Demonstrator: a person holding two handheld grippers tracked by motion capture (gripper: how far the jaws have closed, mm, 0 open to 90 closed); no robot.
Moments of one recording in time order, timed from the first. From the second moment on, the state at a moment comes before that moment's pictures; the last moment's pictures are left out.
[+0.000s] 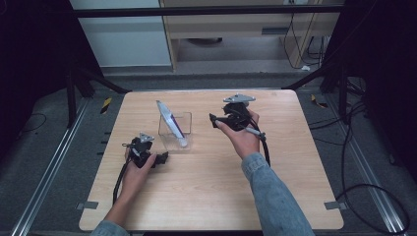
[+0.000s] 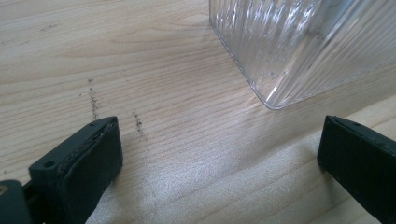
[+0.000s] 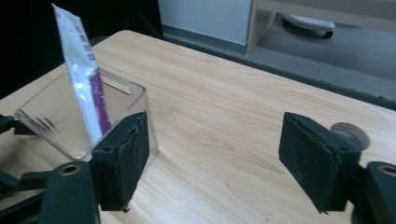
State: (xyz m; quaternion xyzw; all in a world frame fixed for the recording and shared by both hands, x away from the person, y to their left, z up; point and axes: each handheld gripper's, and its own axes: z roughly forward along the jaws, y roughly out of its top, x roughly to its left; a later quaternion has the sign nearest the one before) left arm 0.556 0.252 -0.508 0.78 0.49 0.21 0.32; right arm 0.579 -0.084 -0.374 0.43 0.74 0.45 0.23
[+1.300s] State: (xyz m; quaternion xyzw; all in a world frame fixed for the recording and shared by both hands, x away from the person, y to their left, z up) left arm 0.556 0.253 -0.508 0.78 0.49 0.21 0.32; right arm 0.563 -0.195 -0.430 0.49 0.75 0.37 0.25
